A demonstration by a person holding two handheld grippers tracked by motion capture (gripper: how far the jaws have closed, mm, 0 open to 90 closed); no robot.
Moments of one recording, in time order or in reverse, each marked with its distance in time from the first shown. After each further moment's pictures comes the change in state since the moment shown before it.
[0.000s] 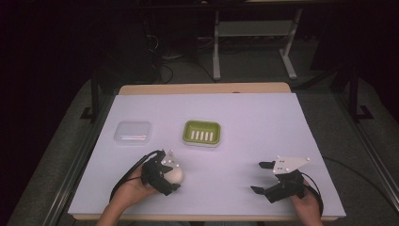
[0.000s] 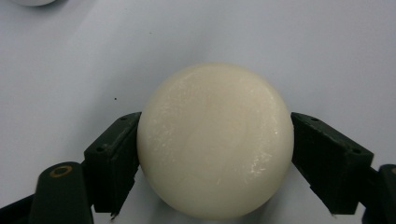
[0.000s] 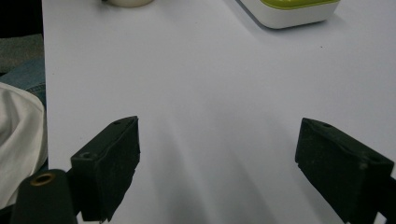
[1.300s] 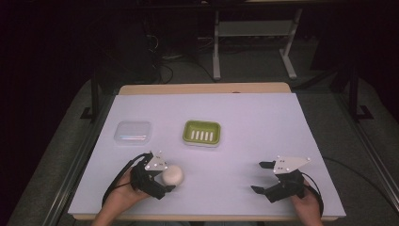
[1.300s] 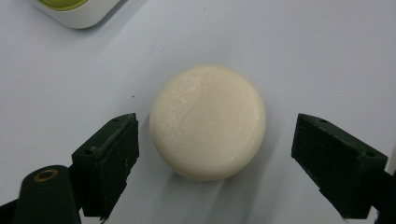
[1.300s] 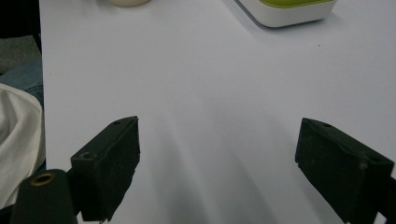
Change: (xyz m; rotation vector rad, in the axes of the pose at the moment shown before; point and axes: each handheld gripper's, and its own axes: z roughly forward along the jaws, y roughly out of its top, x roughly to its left) left arm -0.007 -0.019 -0.026 -0.142 0.032 -0.022; right arm -0.001 -0.001 0.000 0.000 -0.005 0.001
